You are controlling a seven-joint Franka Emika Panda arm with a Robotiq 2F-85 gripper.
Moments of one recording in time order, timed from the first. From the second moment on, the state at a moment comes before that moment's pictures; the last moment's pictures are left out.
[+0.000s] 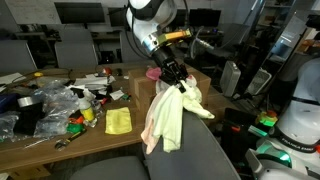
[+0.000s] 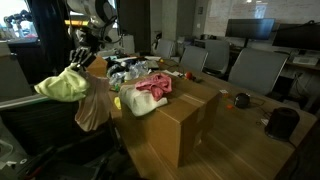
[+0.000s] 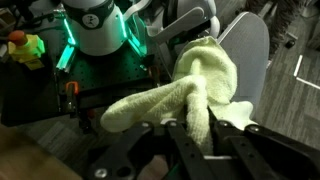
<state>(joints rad) 0.11 0.27 -0.01 -1.81 0.24 1.28 0.30</state>
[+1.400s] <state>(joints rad) -0.07 -0.10 -0.06 -1.77 0.16 1.42 0.65</state>
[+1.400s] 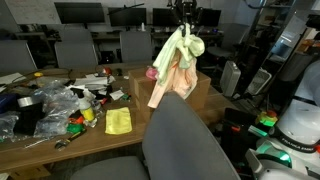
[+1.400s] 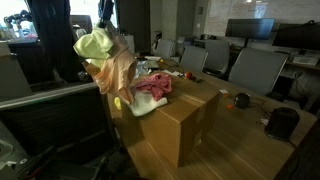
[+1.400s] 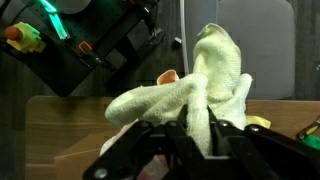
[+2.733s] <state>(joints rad) -0.19 0.13 -0.19 -1.22 0.25 1.08 0.70</state>
